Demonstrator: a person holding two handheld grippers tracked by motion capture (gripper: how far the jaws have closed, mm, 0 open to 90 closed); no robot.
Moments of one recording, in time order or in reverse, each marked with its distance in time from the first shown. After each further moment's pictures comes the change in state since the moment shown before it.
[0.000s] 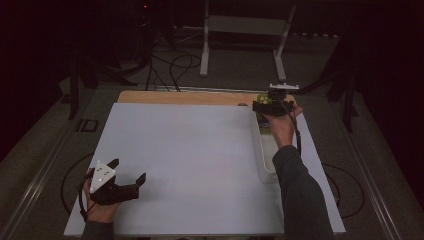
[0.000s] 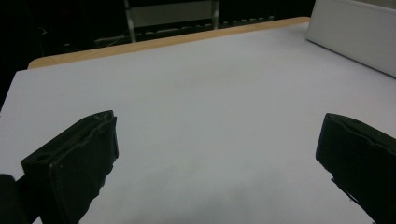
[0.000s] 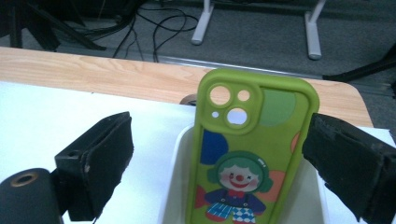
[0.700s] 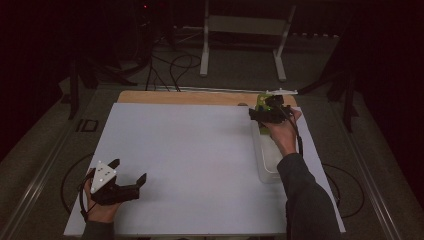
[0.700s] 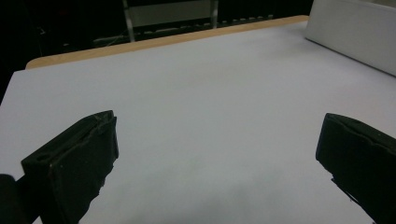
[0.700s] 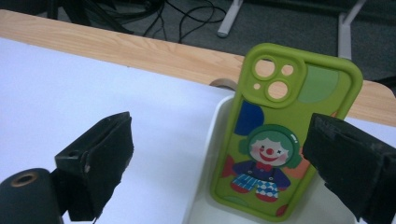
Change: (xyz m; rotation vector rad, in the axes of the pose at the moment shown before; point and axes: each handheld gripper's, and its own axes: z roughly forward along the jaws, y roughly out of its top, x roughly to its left) left arm -0.001 0.000 0.000 0.003 -0.003 0.005; right arm 0.012 -0.013 -0.020 0.011 0.110 -0.077
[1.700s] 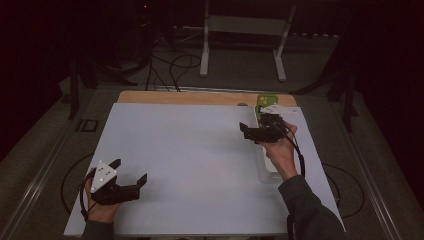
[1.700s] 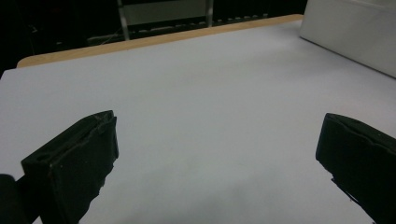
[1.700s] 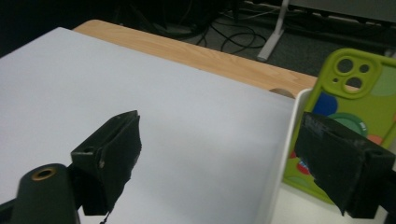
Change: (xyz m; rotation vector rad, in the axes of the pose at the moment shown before) left arm 0.000 0.000 0.001 0.004 -0.023 -0.001; right arm 0.048 -0.031 -0.052 -0.101 0.144 -0.085
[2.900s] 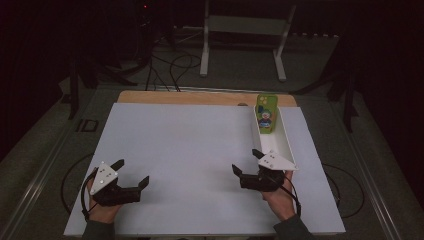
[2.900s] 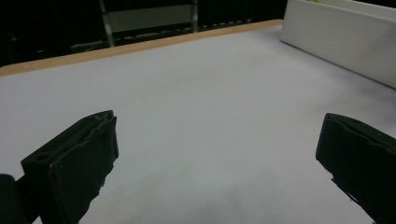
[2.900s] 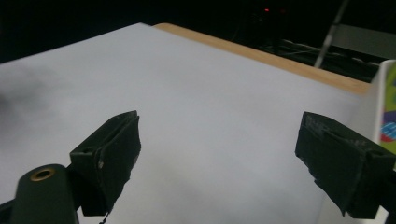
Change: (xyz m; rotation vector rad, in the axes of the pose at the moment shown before) left arm -0.002 -0.002 0.001 -0.026 -0.072 0.016; right arm 0.059 -0.096 -0.051 -0.159 0.149 -0.125
